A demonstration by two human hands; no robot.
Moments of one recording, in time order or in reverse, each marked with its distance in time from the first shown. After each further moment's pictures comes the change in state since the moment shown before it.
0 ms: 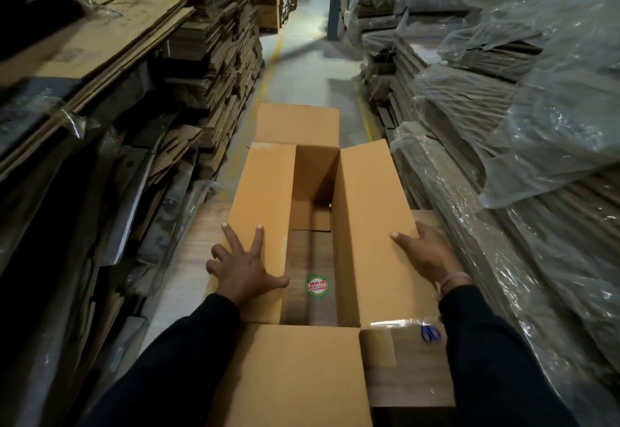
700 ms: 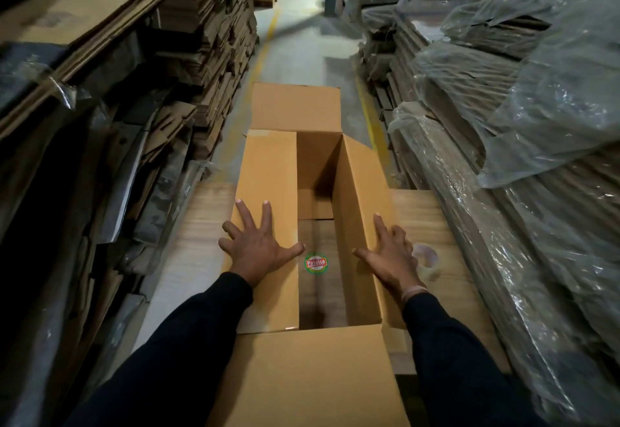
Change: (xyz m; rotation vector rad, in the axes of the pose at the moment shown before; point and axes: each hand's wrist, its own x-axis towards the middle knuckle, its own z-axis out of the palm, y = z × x) left_hand 0.004 0.016 0.010 -0.084 0.015 0.046; right_hand -0.031 0.039 0.076 -0.611 -0.054 0.043
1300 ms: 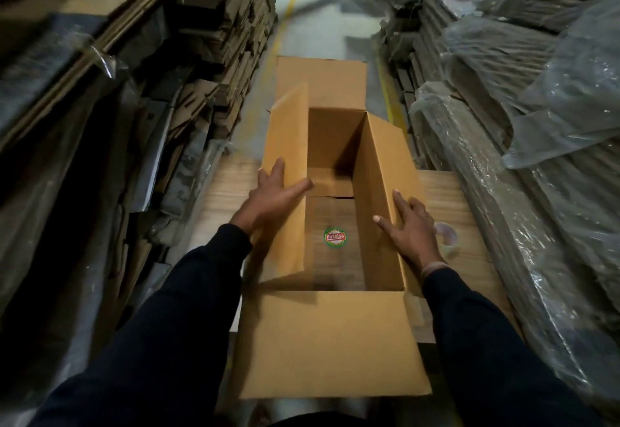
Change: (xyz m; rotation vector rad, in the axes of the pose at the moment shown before) left_hand 0.002 -0.036 -0.044 -0.765 -0.172 0.130; right_hand -0.011 0.004 0.007 0.009 0.140 -0.111
